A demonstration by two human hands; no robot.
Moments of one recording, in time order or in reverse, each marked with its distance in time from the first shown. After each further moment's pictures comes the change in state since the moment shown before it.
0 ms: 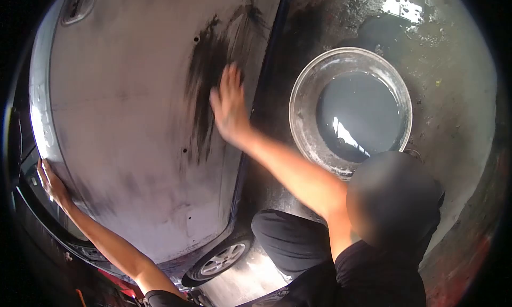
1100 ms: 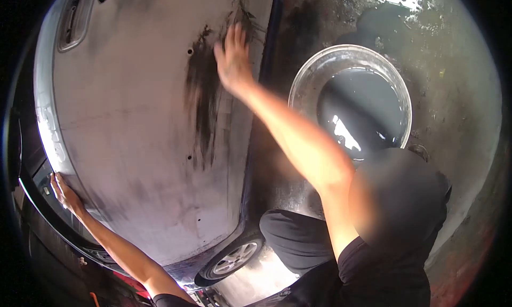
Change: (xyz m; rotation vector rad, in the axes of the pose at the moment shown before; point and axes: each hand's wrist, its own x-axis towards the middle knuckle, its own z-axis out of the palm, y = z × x) left_hand -0.005 0.005 -0.001 0.018 0.019 0.027; right_hand 0.121 0.044 -0.021 -0.059 0.138 -0.052
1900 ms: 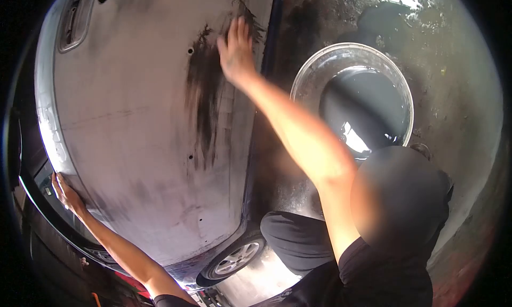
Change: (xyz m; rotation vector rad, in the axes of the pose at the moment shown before) left_hand -0.001 0.005 -0.002 -0.008 -0.017 -0.026; right_hand 0.016 0.011 0.001 -0.101 0.076 -0.042
